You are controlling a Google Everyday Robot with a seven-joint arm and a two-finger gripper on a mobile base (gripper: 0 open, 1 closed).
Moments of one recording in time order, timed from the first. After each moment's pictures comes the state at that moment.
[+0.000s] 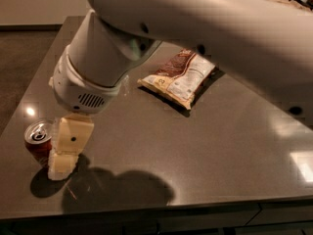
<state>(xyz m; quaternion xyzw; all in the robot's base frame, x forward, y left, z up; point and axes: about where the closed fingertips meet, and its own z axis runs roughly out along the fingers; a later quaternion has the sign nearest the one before) 0.380 0.169 0.945 -0.76 0.55 0.21 0.26</state>
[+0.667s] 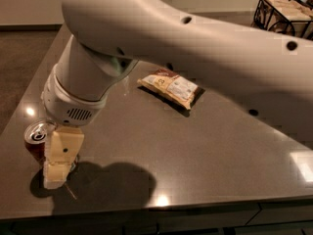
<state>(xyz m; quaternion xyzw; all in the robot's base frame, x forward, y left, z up) 0.378 0.196 0.911 -0.78 0.53 0.22 0.25</state>
